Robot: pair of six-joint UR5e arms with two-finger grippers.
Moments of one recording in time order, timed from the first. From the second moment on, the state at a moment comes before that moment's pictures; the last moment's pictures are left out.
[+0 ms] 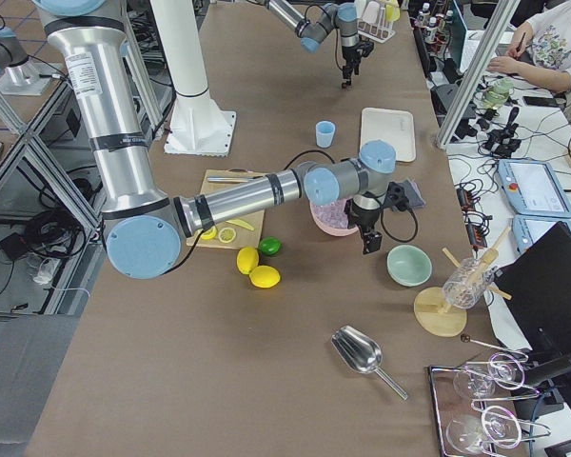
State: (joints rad) left arm -0.89 -2.04 -1.30 -2.19 -2.01 -0.53; right arm 1.26 -1.36 1.59 -1.47 2.23 0.01
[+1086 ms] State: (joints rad) left arm -0.85 -2.04 -1.31 -2.19 -2.01 -0.62; right arm 1.30 -1.40 1.53 -1.33 2.28 0.01
